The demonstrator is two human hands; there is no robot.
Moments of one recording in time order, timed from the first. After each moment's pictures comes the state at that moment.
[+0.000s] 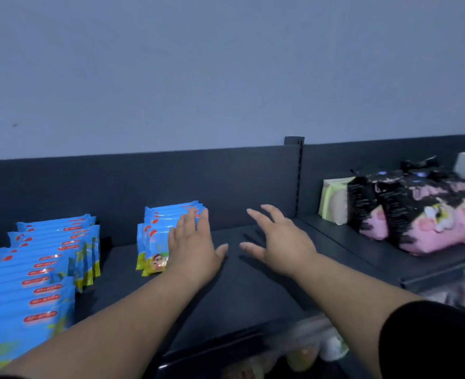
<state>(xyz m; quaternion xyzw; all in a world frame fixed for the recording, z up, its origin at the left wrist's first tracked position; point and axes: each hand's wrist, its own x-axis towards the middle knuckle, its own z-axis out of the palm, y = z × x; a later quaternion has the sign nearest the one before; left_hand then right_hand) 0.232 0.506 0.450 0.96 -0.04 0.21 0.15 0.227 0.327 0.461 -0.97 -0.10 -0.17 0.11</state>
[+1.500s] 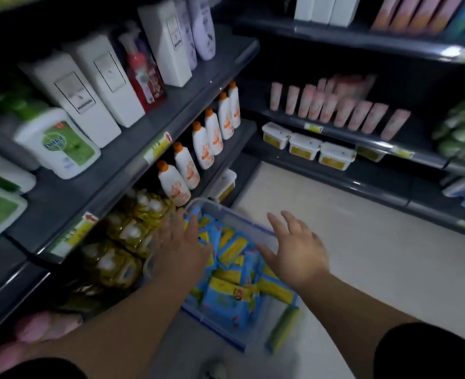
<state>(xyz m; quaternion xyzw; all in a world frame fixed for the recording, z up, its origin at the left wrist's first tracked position) 0.012 0.008 0.081 0.92 -0.38 -0.08 -0.01 -0.151 -0.132 0.085 -0.90 0.40 0.04 0.17</state>
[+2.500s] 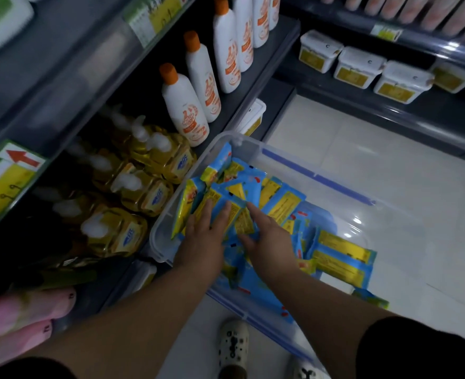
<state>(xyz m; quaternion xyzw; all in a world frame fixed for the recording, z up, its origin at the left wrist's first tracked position) 0.082 0.039 -0.113 0.88 -0.37 -0.30 0.01 -0.023 -0.053 -0.122 -0.79 0.41 0.00 0.46</state>
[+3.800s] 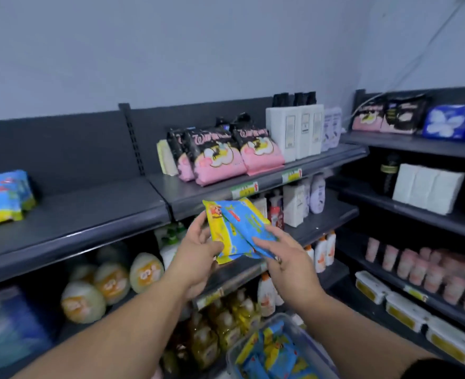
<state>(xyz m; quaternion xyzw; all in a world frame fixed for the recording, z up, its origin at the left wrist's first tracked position) 0.006 0.135 0.366 0.60 -0.15 -0.12 0.78 -0.071 -0.031 0.324 -0.86 0.00 -0.29 0.41</state>
